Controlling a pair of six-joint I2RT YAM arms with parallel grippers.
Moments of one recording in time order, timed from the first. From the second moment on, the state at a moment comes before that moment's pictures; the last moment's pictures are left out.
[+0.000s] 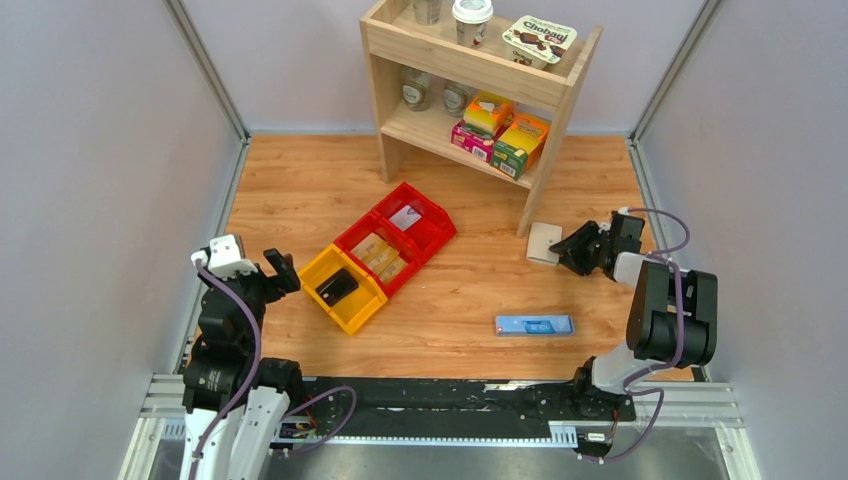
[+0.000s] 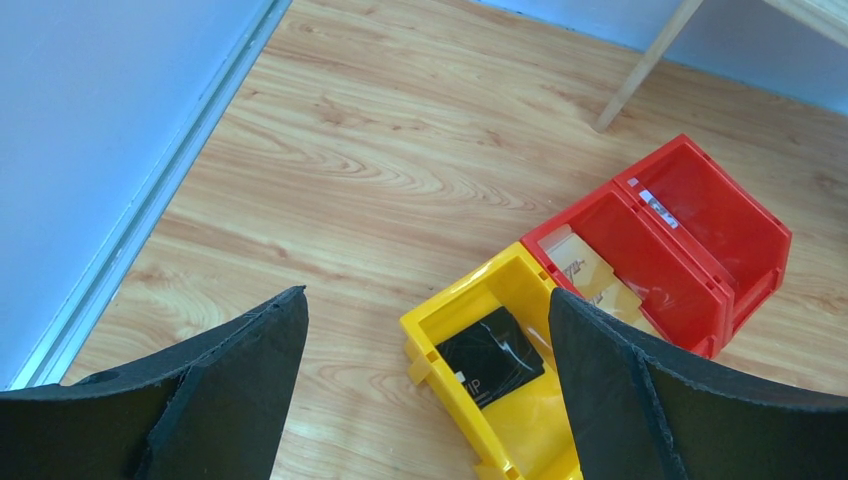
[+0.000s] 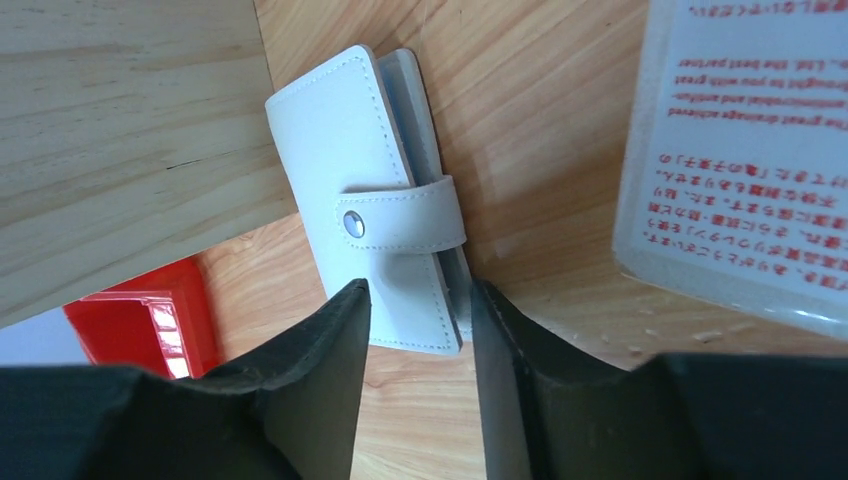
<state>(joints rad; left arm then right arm) -0.13 0.25 0.66 -0.62 -0.28 -0.25 -0.24 1.55 0.66 0.03 -0.43 0.68</state>
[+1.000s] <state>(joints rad) -0.13 0.27 0.66 -0.63 -0.30 -0.25 -0.26 1.64 0.59 0.30 -0.59 0.79</state>
